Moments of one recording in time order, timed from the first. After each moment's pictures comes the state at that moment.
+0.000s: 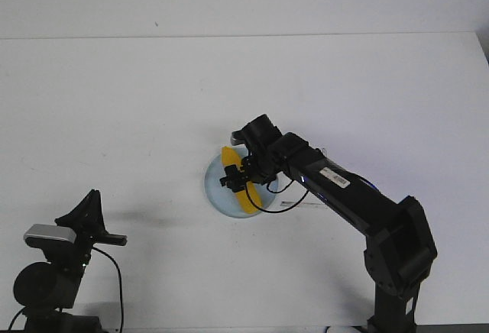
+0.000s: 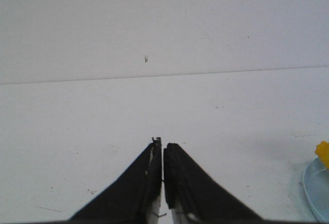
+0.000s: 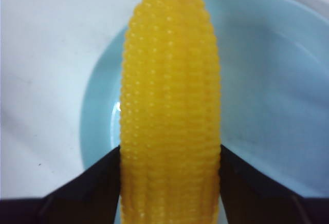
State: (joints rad) left arm -0.05 0.23 0.32 0.04 0.06 0.01; right arm 0.60 1.91 1.51 -0.76 -0.34 0.31
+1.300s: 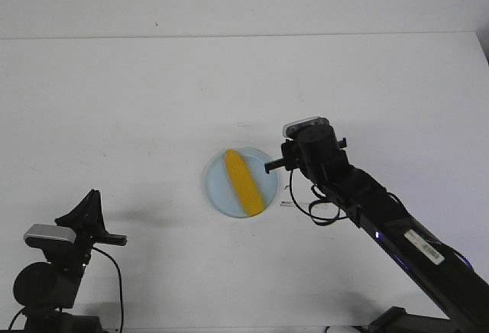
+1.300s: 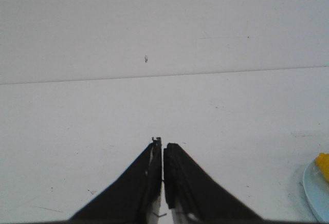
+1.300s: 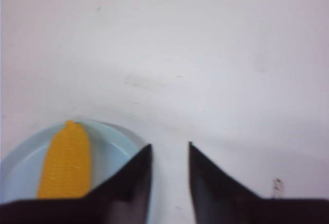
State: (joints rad) left arm -0.05 0.23 0.32 0.04 0.06 0.01; right arm 0.51 1.36 1.11 -0.38 0.16 0.19
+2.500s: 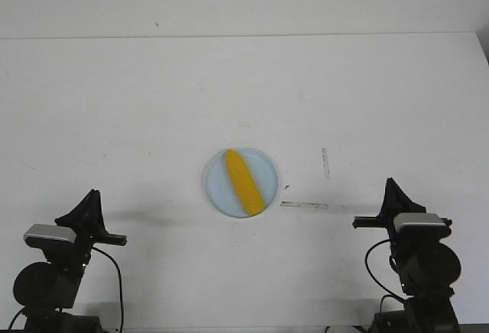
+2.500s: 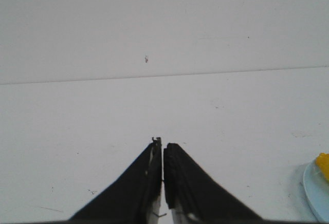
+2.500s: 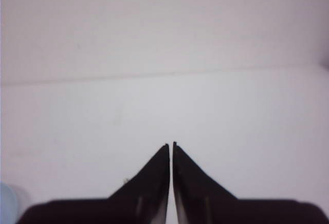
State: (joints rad) left arm -0.05 0.23 0.32 0.04 0.06 0.01; right arm 0.06 0.34 0.37 -0.09 0.05 0.10
